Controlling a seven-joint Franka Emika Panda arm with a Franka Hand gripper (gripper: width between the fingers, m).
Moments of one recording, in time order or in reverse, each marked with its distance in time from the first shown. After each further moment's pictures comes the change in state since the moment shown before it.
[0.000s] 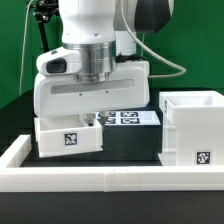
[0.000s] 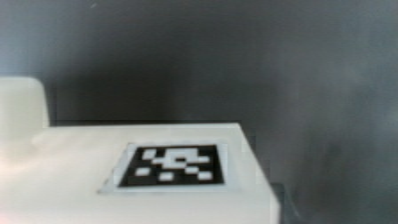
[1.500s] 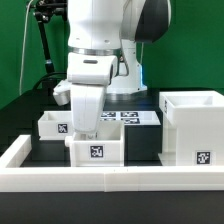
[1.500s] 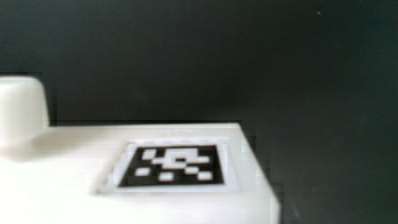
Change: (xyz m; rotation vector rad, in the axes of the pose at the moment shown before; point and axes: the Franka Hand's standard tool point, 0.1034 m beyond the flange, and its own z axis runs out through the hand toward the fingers) arm -0.005 0.004 0.008 -0.074 -0.053 -1.176
